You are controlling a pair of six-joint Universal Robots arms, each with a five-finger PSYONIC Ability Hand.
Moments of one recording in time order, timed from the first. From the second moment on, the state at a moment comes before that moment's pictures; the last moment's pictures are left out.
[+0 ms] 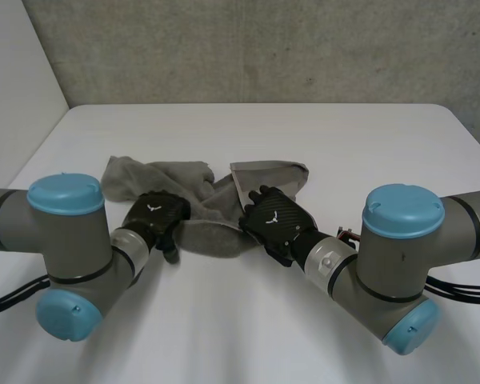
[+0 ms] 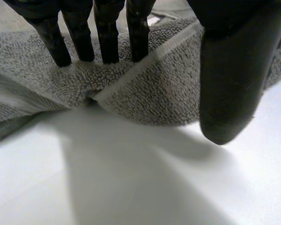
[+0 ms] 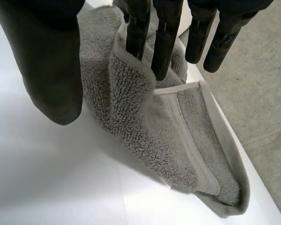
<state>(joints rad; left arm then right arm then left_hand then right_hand) 4.27 -2.16 -1.57 3.32 -1.51 3.29 2.14 -0.97 1.52 -0.26 1.21 2.41 0.50 0.50 0.22 0.23 0.32 0.66 0.66 0.22 0.25 0.49</state>
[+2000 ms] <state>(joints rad) 4.24 -2.08 -1.68 3.28 -1.32 2.96 2.07 -1.19 1.59 -0.18 1.23 2.54 0.38 0.38 0.22 0.23 0.19 1.32 1.32 0.22 0.25 1.16</state>
